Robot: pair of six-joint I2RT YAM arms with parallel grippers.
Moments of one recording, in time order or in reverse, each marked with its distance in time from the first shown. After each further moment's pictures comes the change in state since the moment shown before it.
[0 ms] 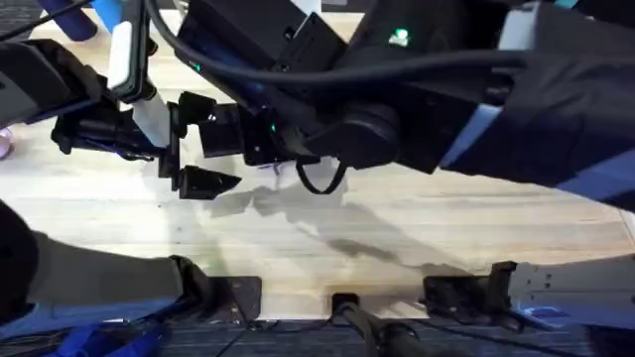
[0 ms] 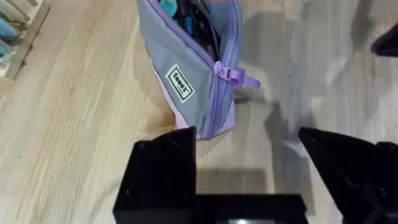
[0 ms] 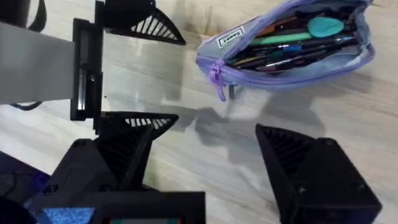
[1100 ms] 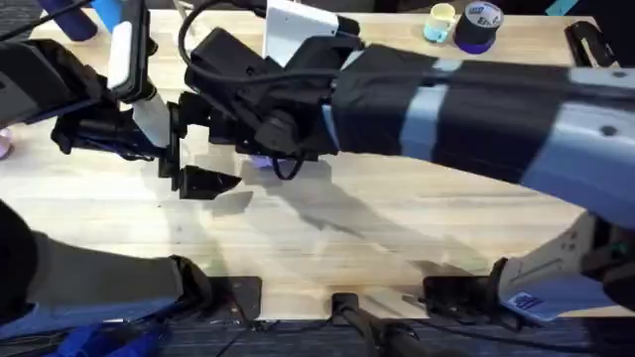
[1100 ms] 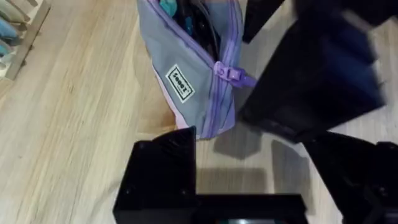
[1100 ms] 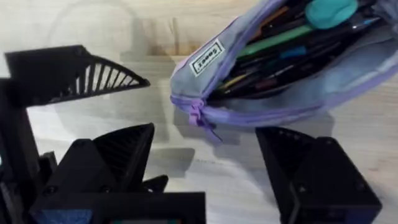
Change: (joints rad) left arm 0.000 0.000 0.000 0.000 0.000 0.000; right arm -0.062 0.234 -0.001 0.135 0.006 0.199
